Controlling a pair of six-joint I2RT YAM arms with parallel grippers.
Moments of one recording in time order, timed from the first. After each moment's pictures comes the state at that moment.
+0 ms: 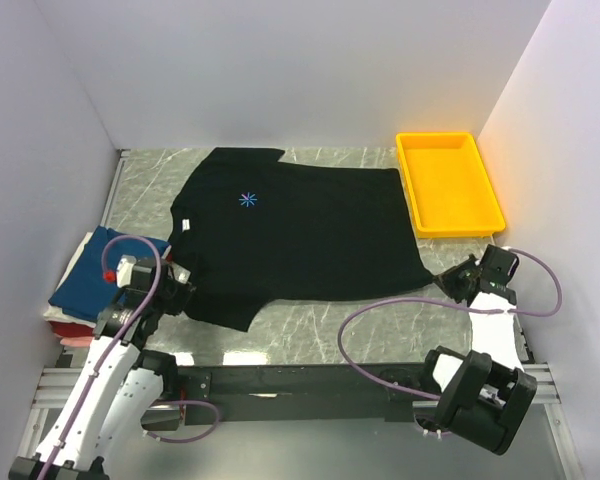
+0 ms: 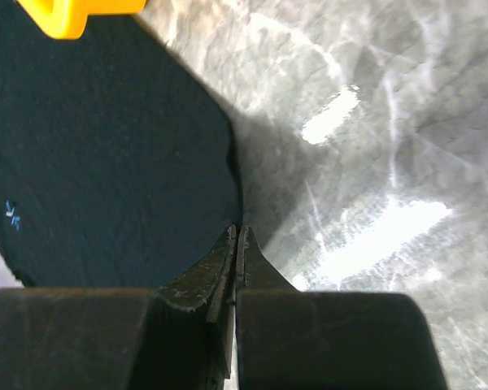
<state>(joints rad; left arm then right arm) -0.19 0.58 0.55 -0.78 -0.17 -1.26 -0.48 0.98 0.50 -0.42 -0.30 0.66</state>
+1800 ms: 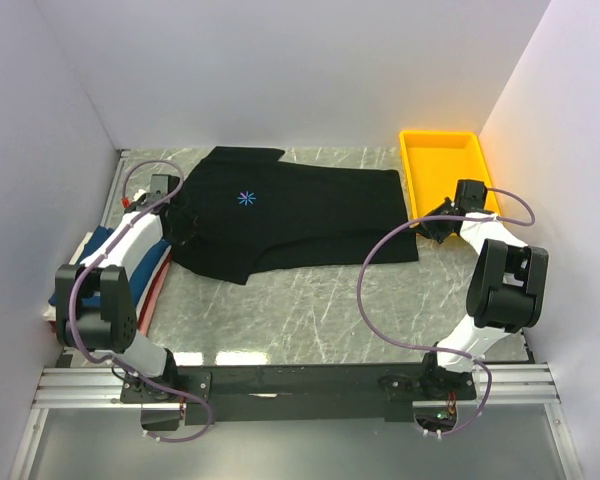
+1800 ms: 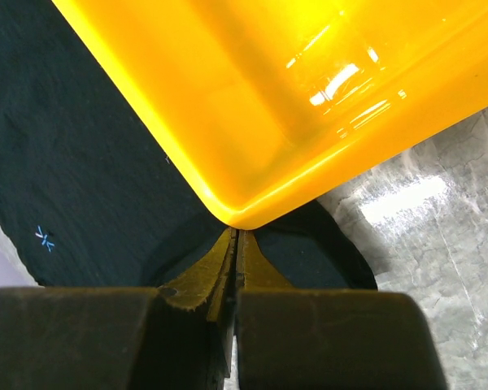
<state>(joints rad) -0.05 1.53 1.07 -0.56 -0.17 -1.12 -0.23 1.68 1.04 -0.31 -0.25 0.77</state>
